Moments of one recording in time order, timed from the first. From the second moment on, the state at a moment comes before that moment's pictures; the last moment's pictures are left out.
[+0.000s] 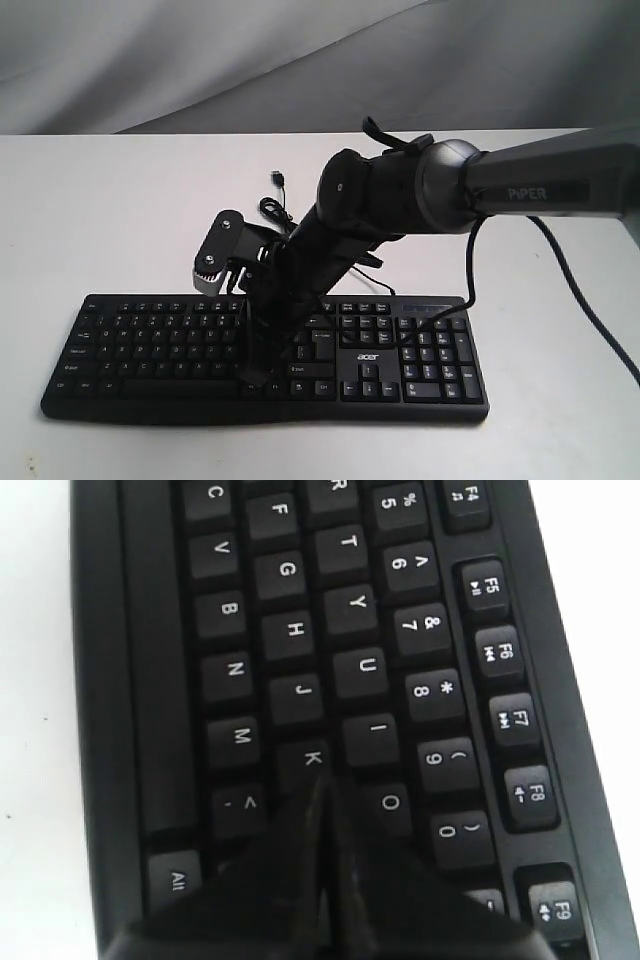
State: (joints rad) left arm 0.10 0.00 0.00 0.12 0.27 -0.07; right arm 0.71 2.13 -1.39 0.66 0.66 -1.15
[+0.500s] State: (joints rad) left arm 0.10 0.00 0.00 0.12 0.27 -0.07; right arm 0.73 2.13 -1.39 0.64 0.66 -1.15
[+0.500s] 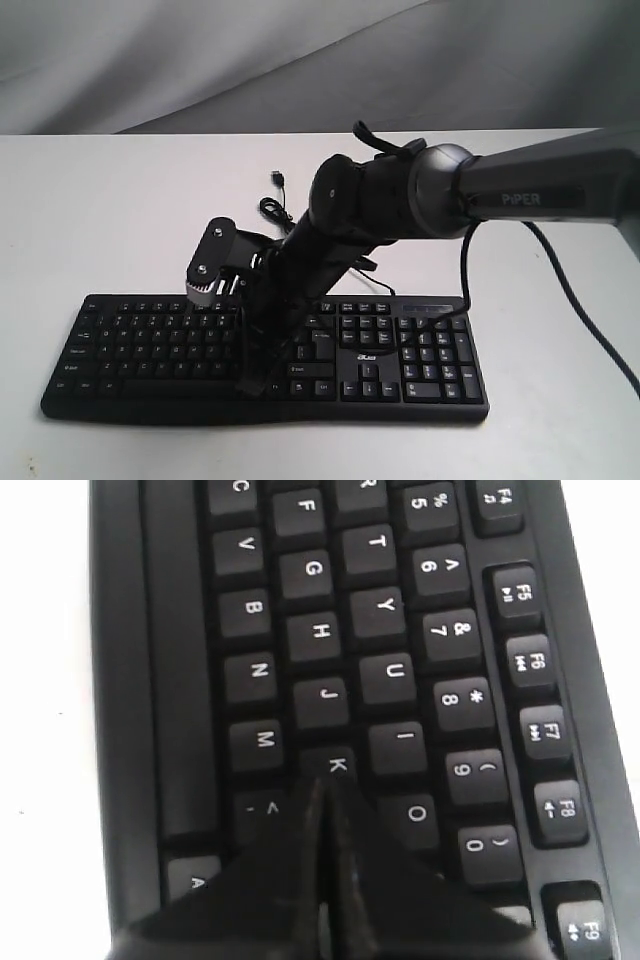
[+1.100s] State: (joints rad) left arm 0.10 0.00 0.00 0.12 0.27 -0.07; right arm 0.73 2.14 -1.39 0.64 0.65 -1.15
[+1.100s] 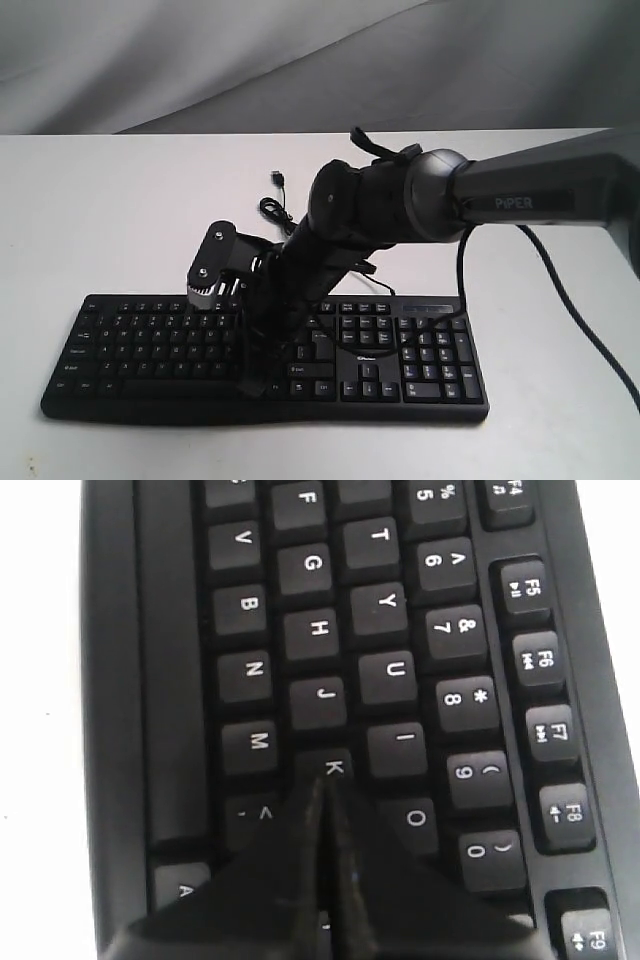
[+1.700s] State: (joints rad) left arm 0.10 0.00 0.00 0.12 0.27 -0.07; right arm 0.73 2.16 -1.46 0.67 0.62 -1.15
